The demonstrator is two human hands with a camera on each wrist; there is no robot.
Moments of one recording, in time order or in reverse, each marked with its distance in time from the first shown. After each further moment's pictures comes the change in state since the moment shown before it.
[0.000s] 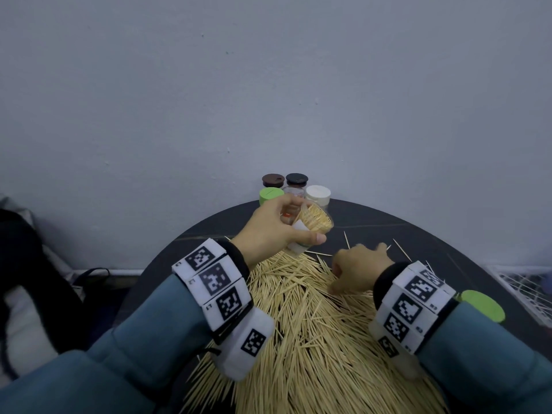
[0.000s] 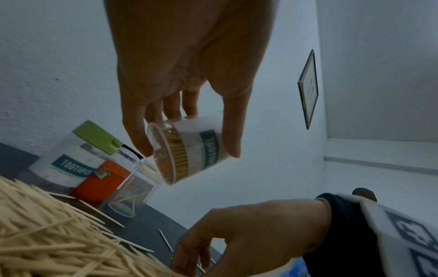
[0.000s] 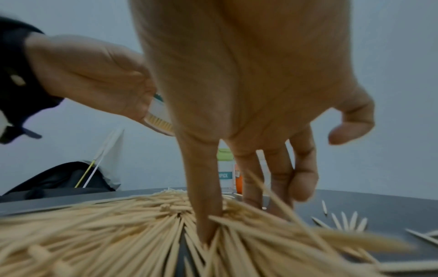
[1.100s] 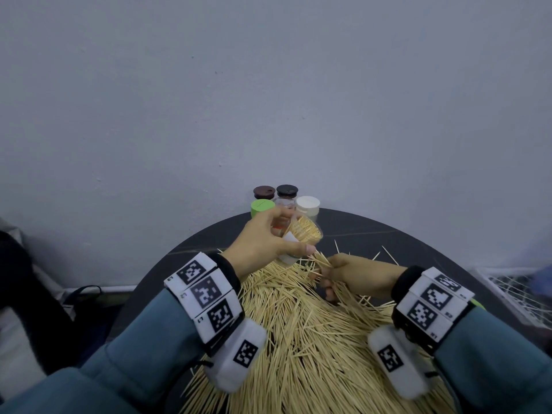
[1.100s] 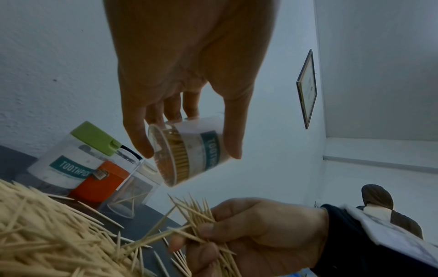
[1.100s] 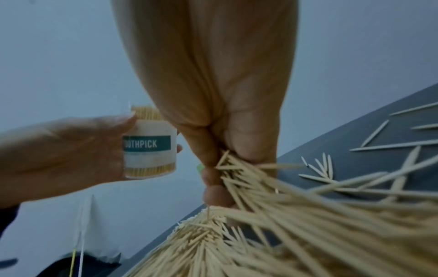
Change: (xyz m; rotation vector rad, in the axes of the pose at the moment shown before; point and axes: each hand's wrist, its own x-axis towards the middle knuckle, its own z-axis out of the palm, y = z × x) left_hand -0.003 0.003 0.001 -0.011 -0.019 -0.011; right_hand -0.006 0.022 0.008 1.181 -0.220 -0.251
